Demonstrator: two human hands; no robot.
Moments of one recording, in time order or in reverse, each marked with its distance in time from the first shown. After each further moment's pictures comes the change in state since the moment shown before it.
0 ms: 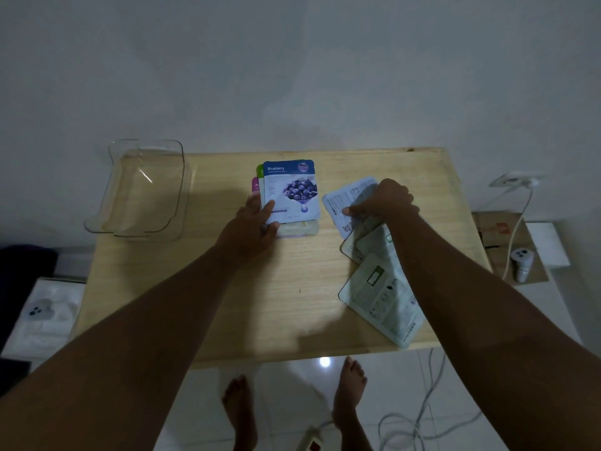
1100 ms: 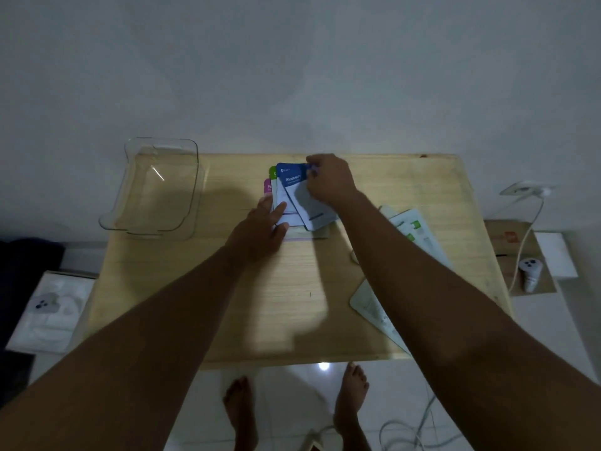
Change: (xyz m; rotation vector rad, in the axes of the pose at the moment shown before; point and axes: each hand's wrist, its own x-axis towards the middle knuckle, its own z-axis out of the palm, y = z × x) left_hand 0.000 -0.001 -0.003 -0.034 -0.004 0.039; right_hand -0.063 -0.117 0.020 0.177 0.100 -0.644
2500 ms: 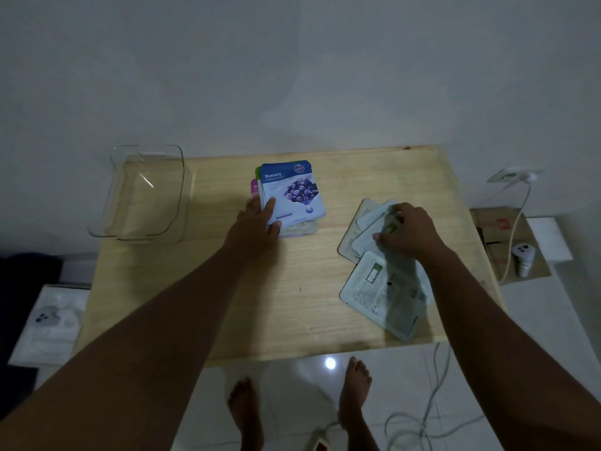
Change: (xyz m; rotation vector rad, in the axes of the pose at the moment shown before) left_hand -0.004 0.027 -0.003 0.007 0.045 -0.088; right_hand -0.105 0.165 -0.060 -0.100 -0.023 0.344
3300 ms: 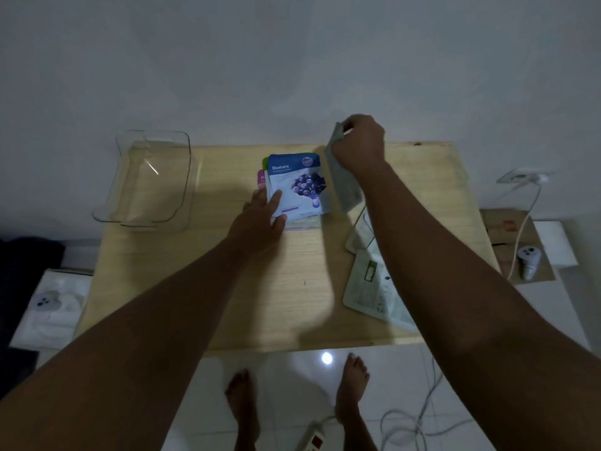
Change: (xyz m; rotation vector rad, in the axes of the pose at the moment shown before) left_hand 0.004 -0.013 0.010 0.002 -0.003 0.014; right_hand 0.045 -0.175 -0.016 0.258 0.322 -0.200
